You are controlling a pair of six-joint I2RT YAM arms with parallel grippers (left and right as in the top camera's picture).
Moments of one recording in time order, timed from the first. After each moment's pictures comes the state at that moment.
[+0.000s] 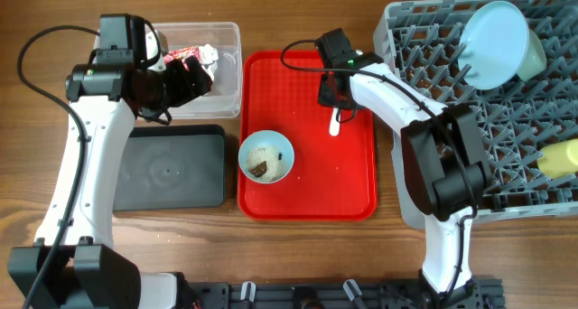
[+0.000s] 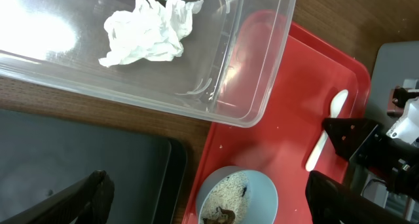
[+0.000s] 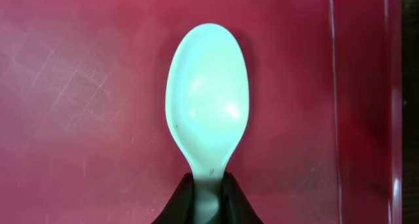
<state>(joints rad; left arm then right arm) 0.01 1.57 1.41 -0.96 0.26 -0.41 0.41 2.17 1.55 -0.68 0.15 0.54</state>
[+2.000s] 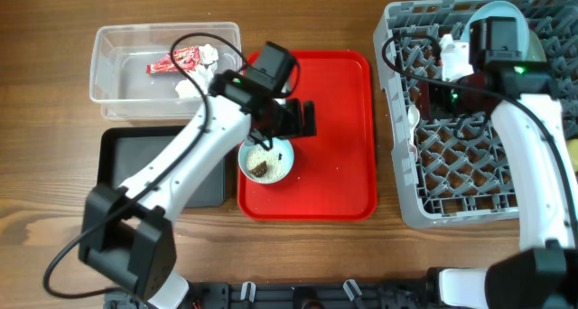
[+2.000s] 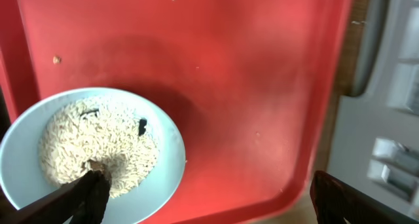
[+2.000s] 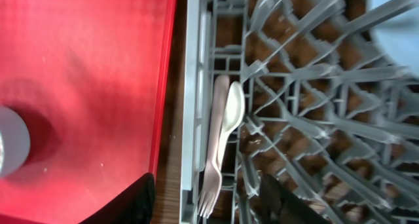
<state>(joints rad) -0.56 1.76 1.41 -0.93 0.18 -0.63 -0.04 1.52 1.40 -1.08 -0.13 -0.11</state>
